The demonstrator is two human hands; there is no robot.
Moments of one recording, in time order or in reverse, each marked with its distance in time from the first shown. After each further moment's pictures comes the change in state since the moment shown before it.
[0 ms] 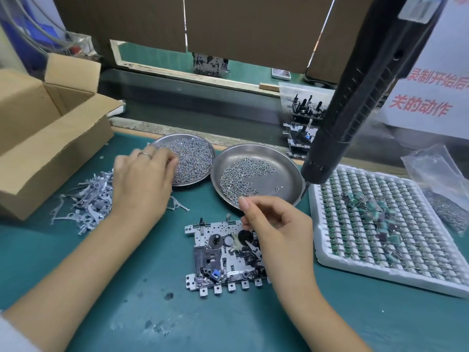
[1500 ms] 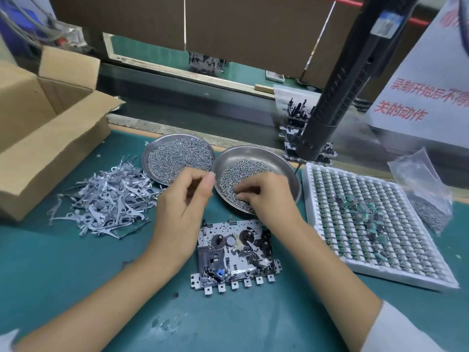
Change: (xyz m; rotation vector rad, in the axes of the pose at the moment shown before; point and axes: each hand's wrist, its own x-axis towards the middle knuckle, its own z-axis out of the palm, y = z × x) left_hand -0.044 0.047 -0.008 -1.111 -0.021 -0.156; right_hand 0.081 0.015 0.003 -0.853 -0.277 -0.129
